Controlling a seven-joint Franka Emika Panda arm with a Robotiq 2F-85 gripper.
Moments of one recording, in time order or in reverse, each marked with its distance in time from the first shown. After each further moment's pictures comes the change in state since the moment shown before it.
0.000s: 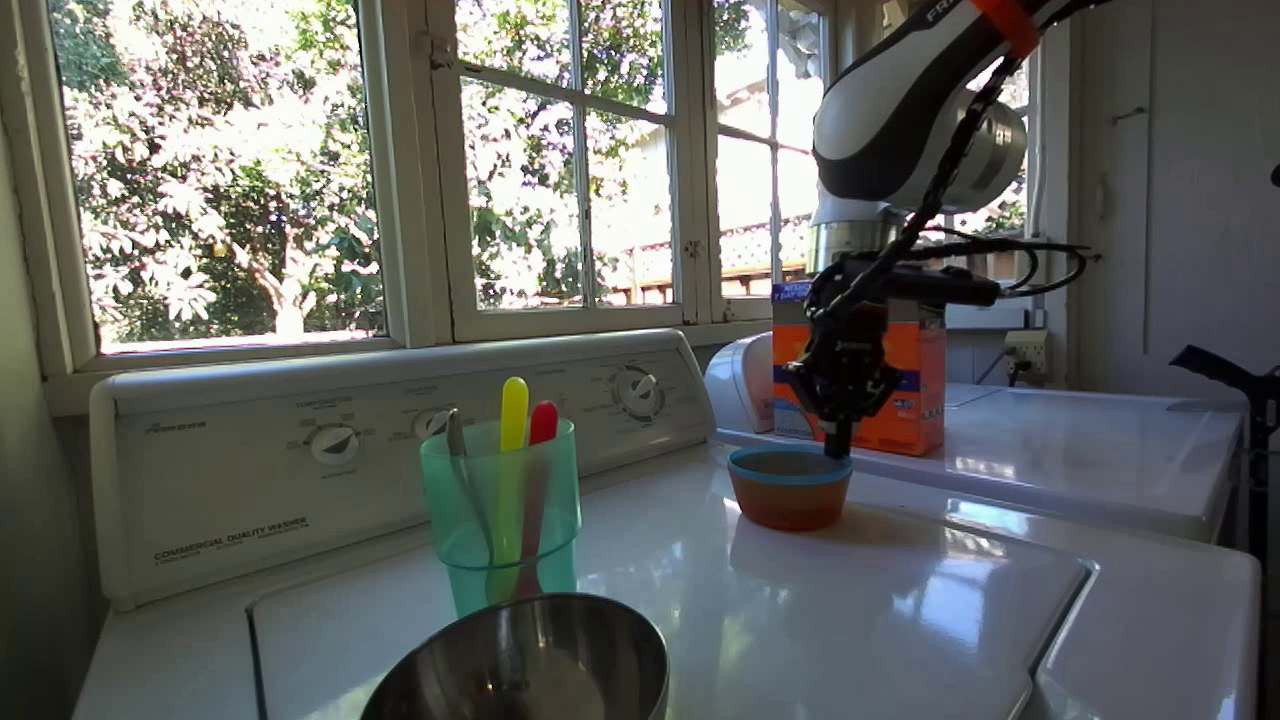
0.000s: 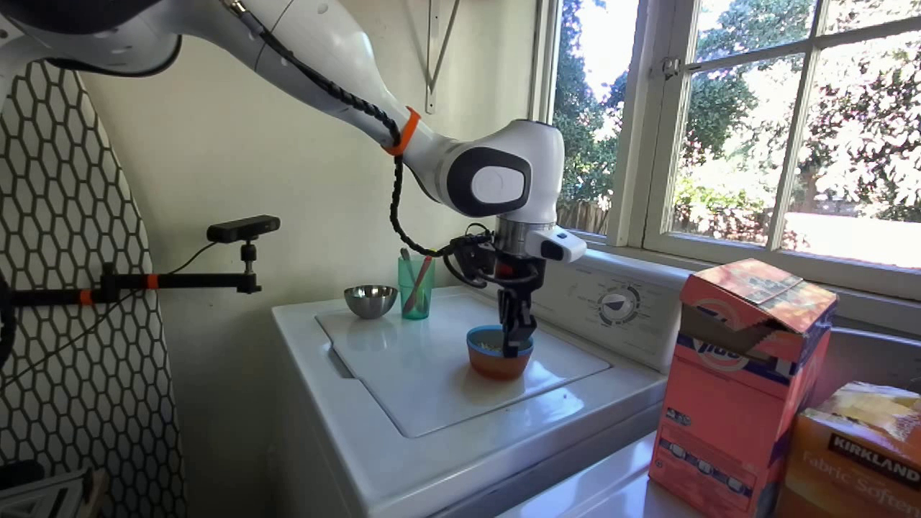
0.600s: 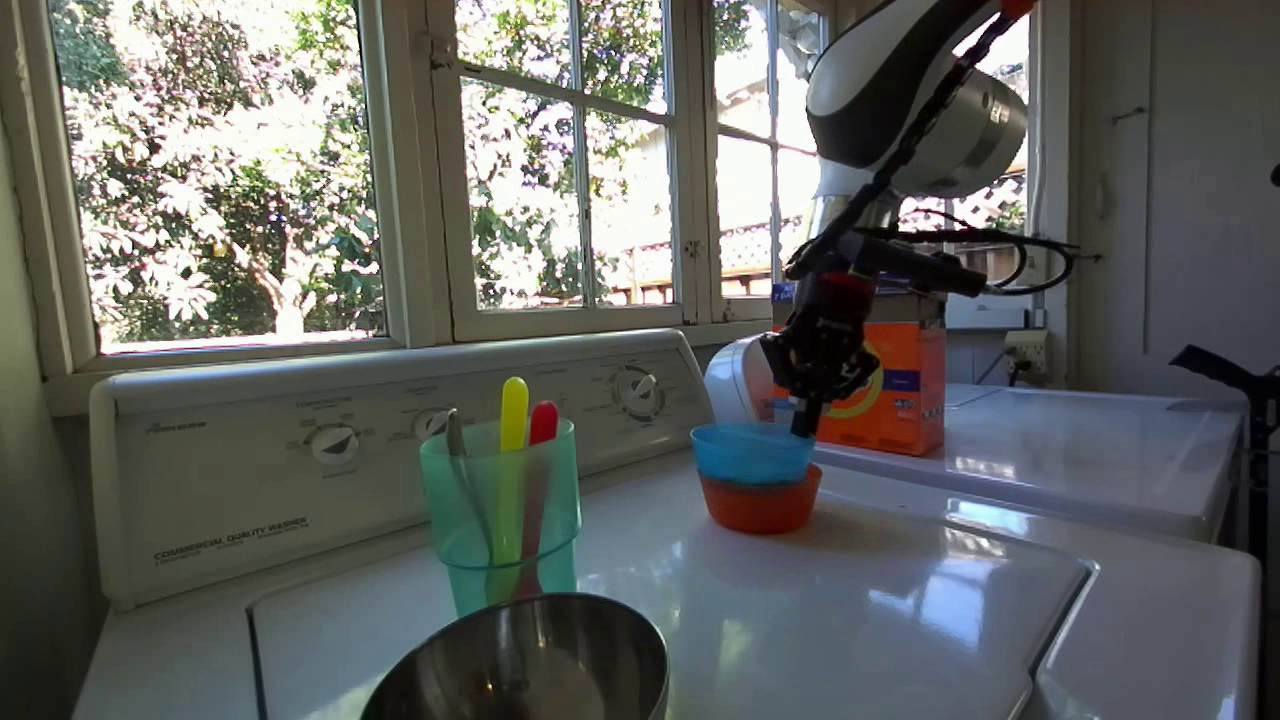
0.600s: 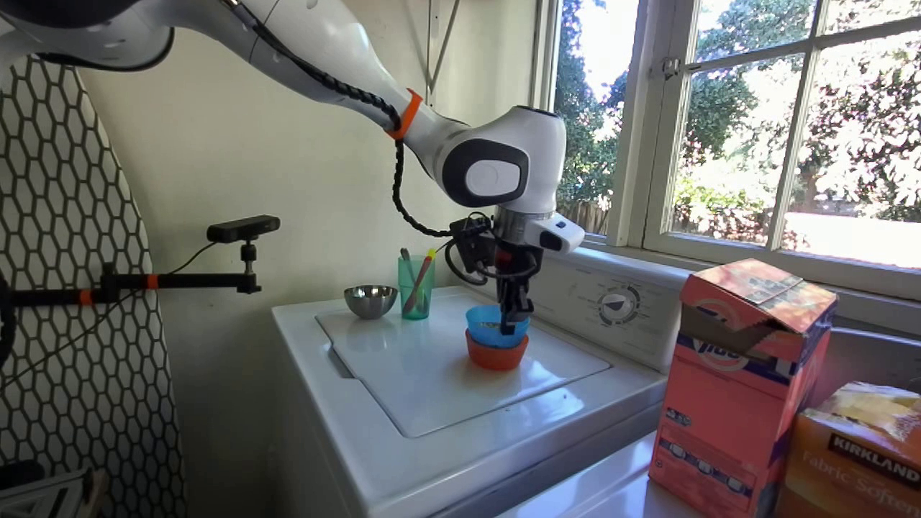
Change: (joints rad) arm -0.014 -0.021 0.025 0.010 0.159 0.017 -0.104
